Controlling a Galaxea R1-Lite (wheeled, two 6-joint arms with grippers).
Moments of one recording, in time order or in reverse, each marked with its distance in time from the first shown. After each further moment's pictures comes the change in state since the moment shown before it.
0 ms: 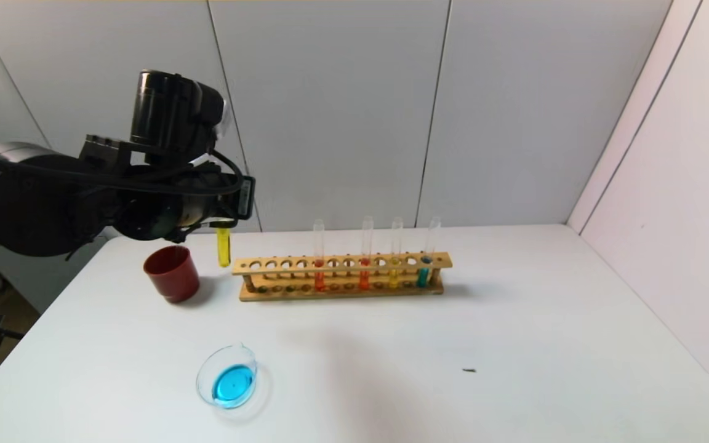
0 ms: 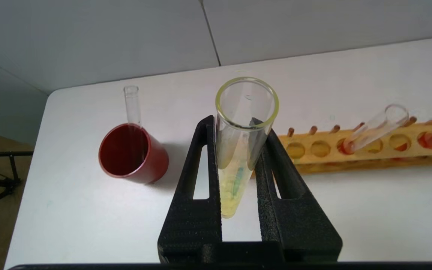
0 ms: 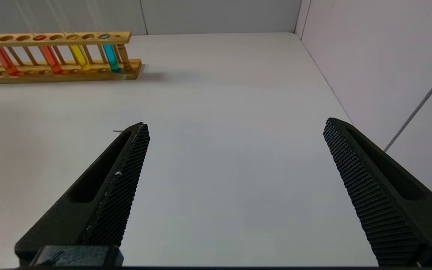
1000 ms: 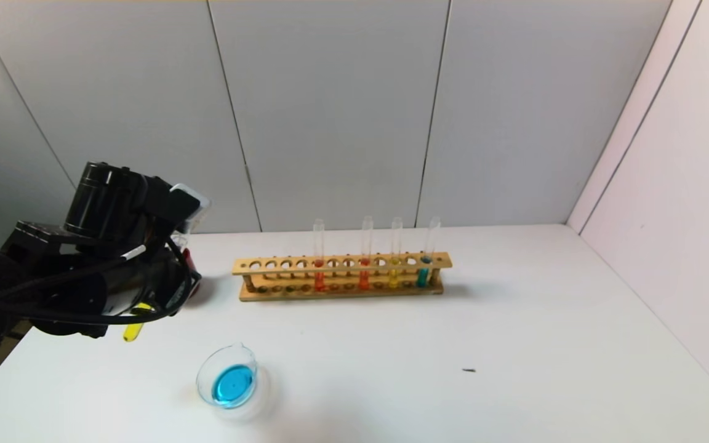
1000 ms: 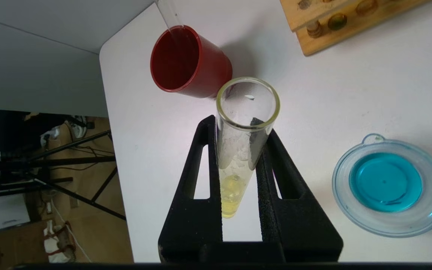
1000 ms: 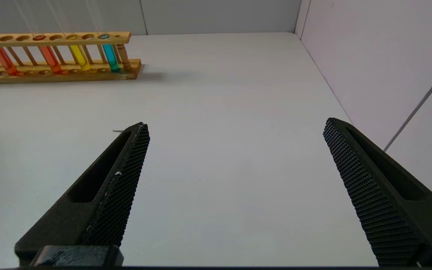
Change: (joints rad) left arm 0.093 -0.146 0.373 0.001 -0.029 0.369; right arm 0.000 0.000 0.000 0.000 0.000 0.000
